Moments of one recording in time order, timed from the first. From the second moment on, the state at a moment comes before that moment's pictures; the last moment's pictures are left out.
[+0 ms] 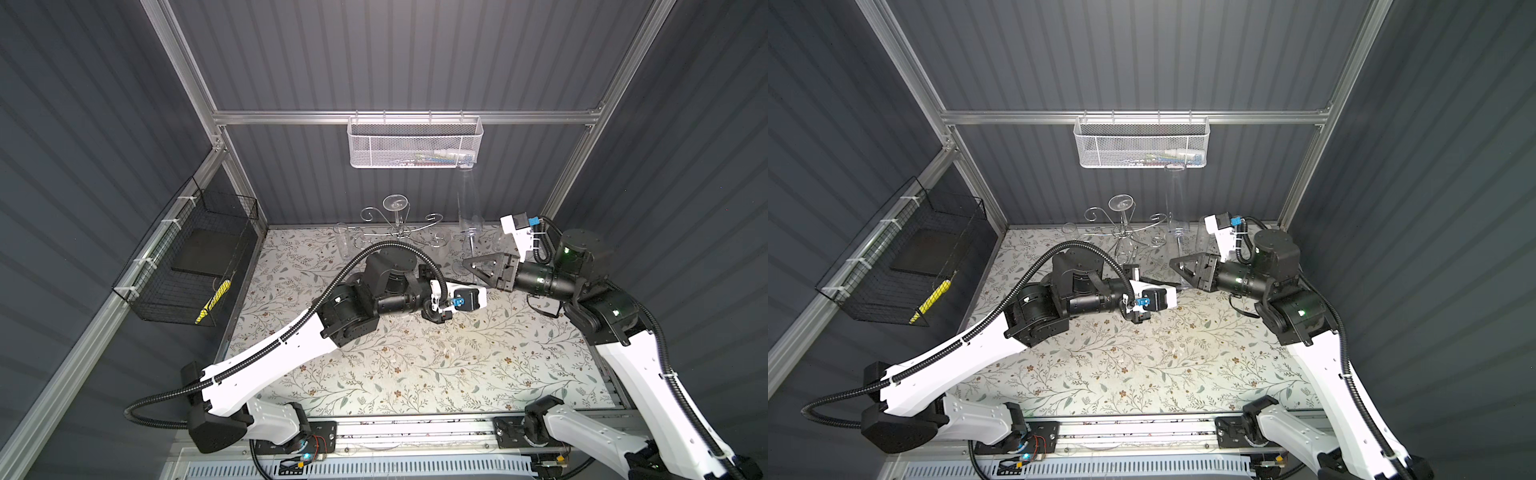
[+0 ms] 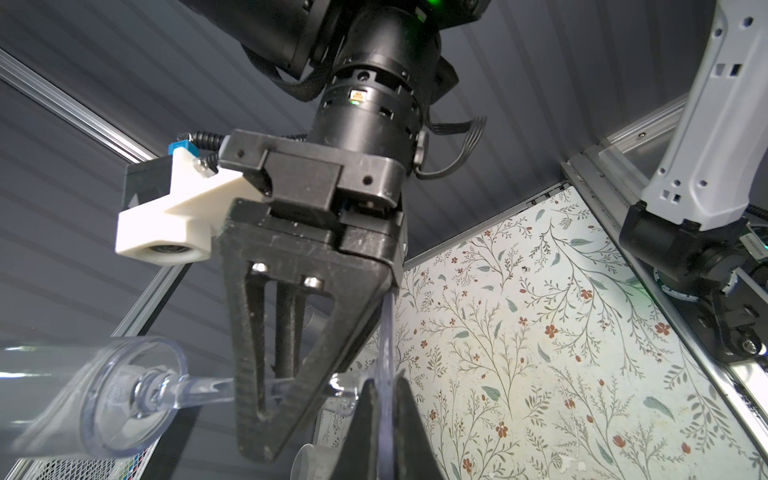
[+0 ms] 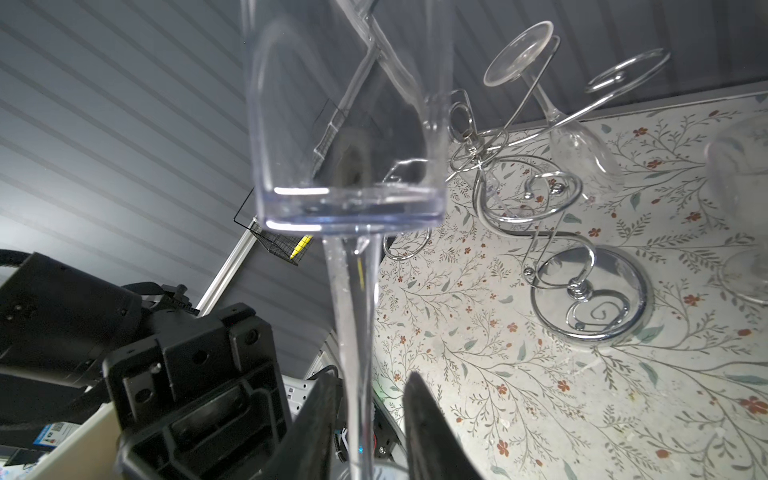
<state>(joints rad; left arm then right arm) -1.10 1.37 1.55 -0.40 0.24 0.80 0.38 1.00 1.32 -0.56 -0.69 0.65</state>
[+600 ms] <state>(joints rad) -1.10 1.37 1.54 -0.32 0.17 0.70 0.38 0.98 1.28 -0.56 -0.67 0.63</state>
